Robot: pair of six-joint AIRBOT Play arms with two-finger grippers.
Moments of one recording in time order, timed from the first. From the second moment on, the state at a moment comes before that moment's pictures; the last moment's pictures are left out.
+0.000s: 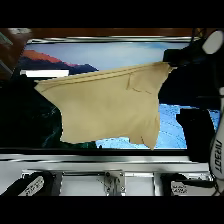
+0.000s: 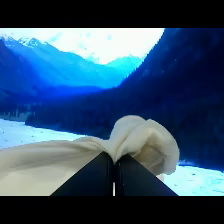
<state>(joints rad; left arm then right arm) 0.21 -1.06 1.13 1.04 -0.94 -1.47 0.07 -1.51 1.80 -1.51 1.17 1.63</state>
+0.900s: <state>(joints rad) 0.41 -1.35 1.09 1.20 -1.41 -1.44 -0.16 -1.70 1.77 -1.44 1.59 1.55</state>
